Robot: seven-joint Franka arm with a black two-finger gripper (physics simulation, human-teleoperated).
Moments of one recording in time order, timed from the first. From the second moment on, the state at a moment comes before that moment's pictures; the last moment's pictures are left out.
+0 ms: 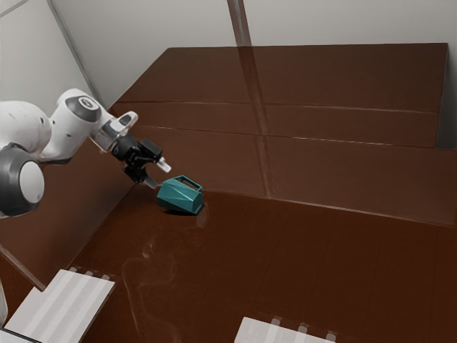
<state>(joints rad) 0.28 0.53 0.10 -1.58 -0.73 1.61 0.57</state>
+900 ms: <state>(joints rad) 0.28 0.52 0.07 -1.67 -0.88 1.62 0.71</state>
